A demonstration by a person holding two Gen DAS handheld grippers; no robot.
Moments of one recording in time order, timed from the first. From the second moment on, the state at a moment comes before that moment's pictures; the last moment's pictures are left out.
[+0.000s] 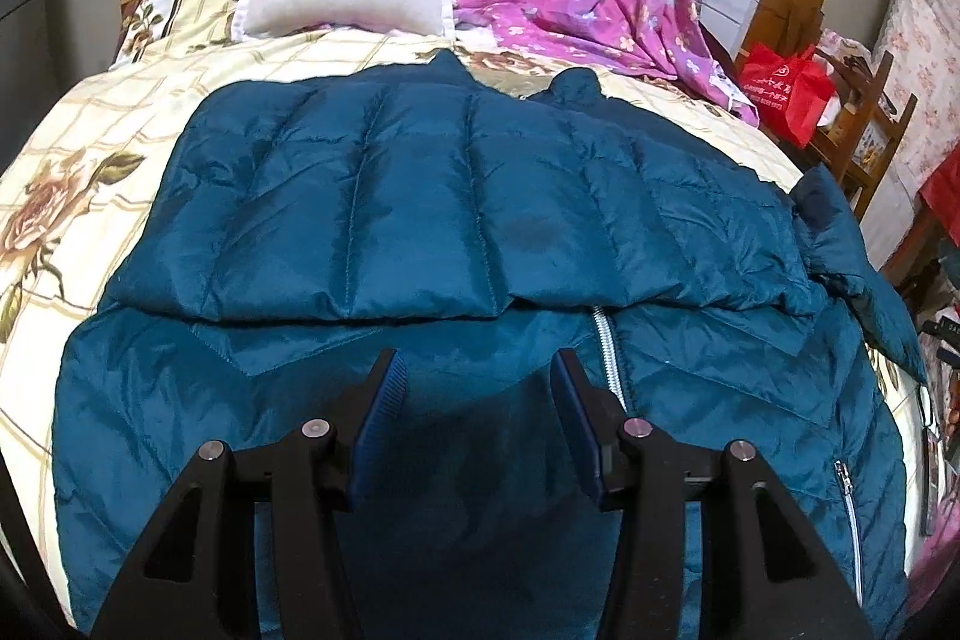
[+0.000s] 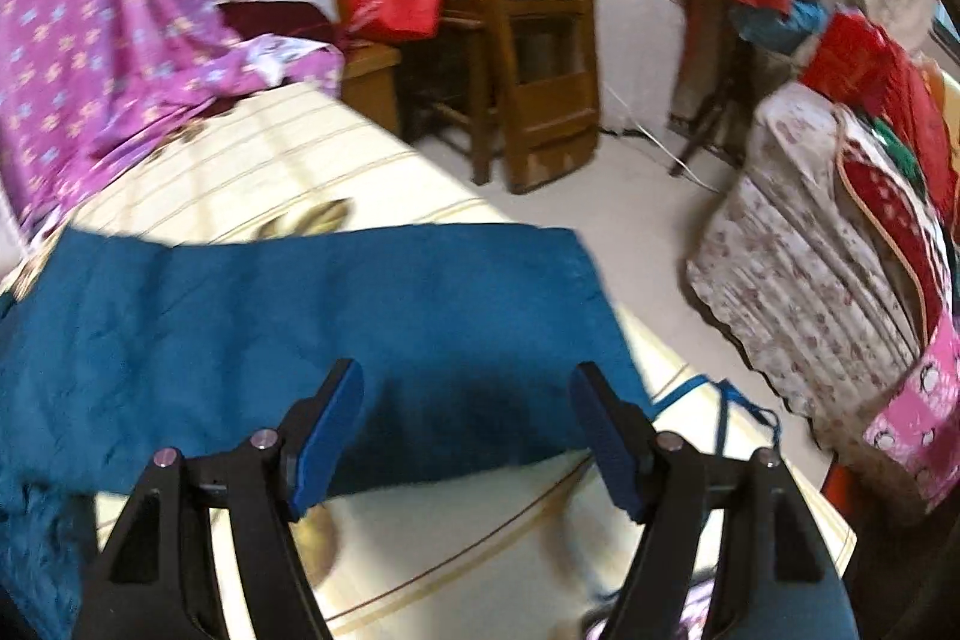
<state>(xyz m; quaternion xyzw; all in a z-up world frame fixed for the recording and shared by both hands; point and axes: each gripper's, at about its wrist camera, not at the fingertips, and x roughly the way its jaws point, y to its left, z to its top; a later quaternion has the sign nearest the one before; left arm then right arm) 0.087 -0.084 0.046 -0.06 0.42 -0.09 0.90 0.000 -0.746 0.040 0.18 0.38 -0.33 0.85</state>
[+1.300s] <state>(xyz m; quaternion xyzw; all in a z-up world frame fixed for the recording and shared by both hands) 0.075 -0.043 0.059 -0.09 0.41 -0.08 0.90 0.027 -0.649 0.143 0.18 0.31 -0.14 0.92</state>
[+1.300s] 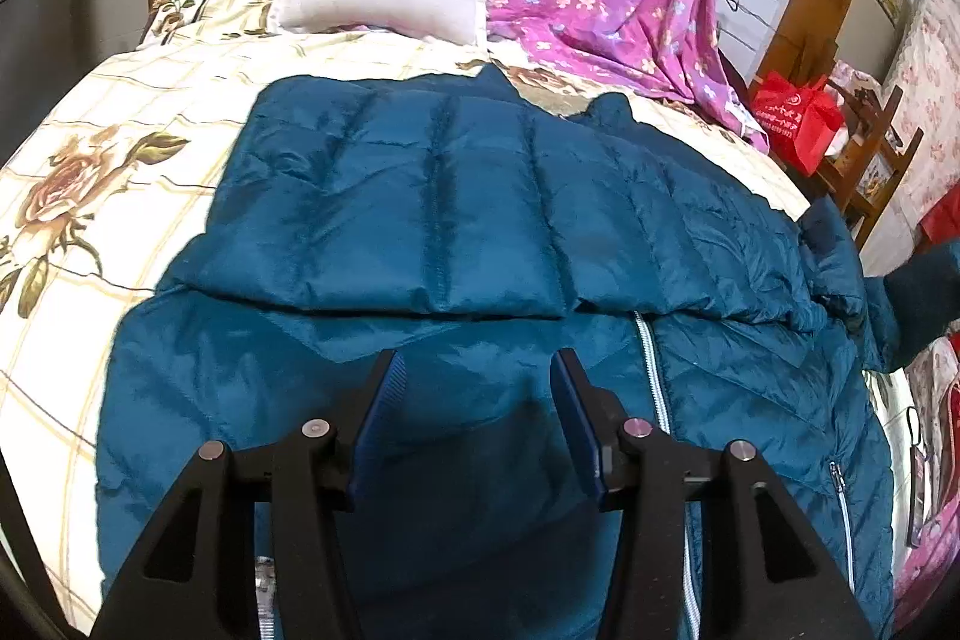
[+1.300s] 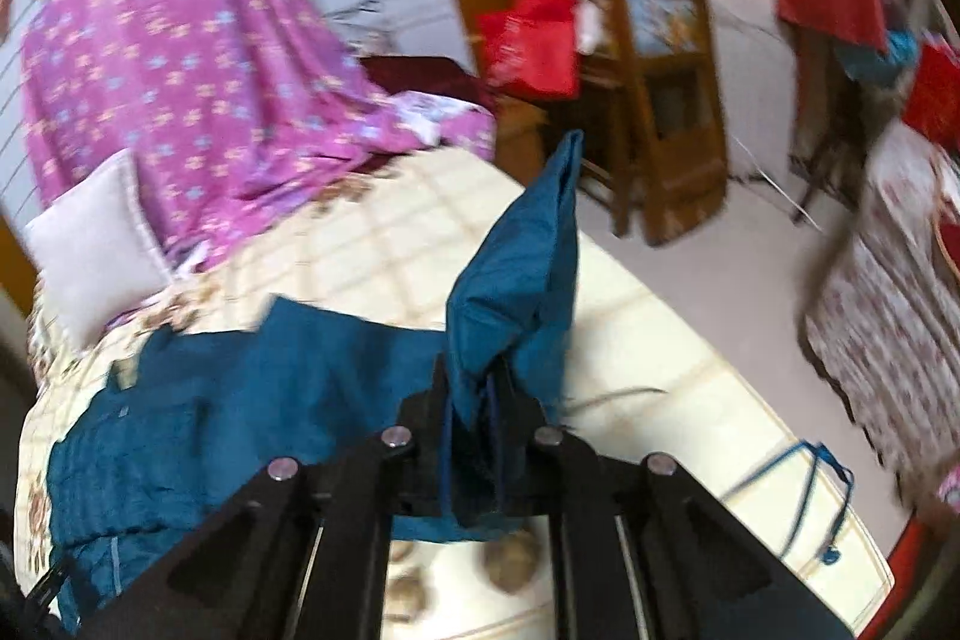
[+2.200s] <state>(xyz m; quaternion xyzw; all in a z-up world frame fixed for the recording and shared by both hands) 0.075 0.043 0.061 -0.15 0.40 -0.03 0.90 0.171 -0.193 0.109 0.05 0.40 0.22 0.89</state>
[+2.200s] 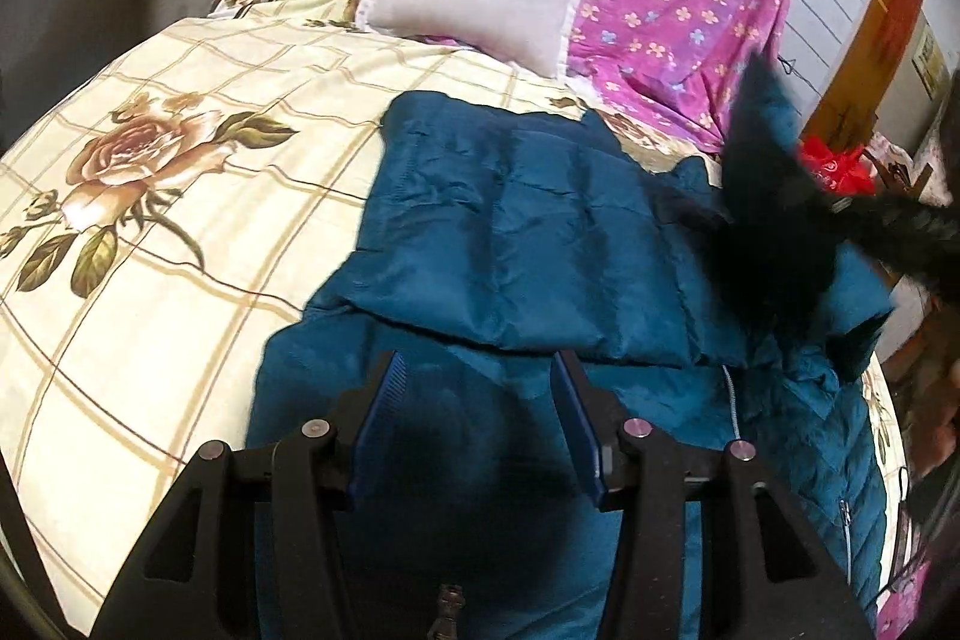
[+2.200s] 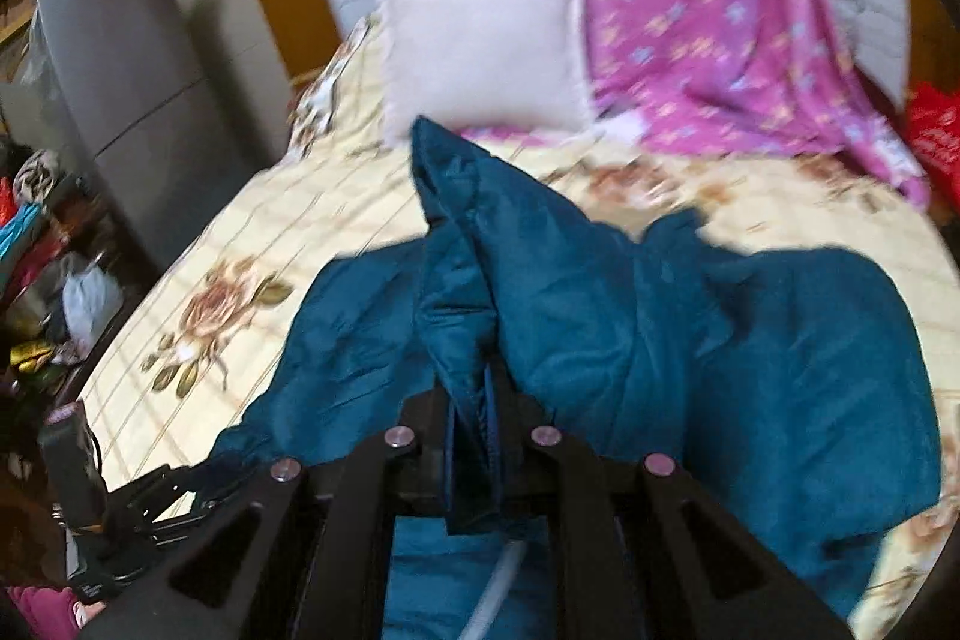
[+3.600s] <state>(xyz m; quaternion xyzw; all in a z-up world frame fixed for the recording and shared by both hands) 0.164 -0.036 0.053 -0.31 0.44 -0.07 0.84 0.111 -0.392 0.139 0.04 0.37 0.12 0.92</state>
